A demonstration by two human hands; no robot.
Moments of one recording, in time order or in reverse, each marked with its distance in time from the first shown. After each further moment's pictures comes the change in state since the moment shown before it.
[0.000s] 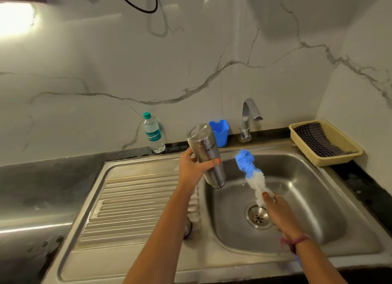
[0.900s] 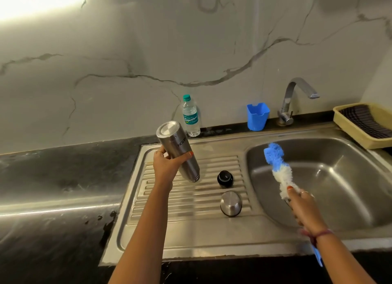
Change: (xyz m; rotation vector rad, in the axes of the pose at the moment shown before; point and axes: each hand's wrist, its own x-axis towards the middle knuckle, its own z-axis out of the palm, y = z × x) left_hand -0.008 -0.044 -0.209 -0.027 0.268 -0.069; right_hand -0.045 0.007 0.099 -0.008 0.132 0.096
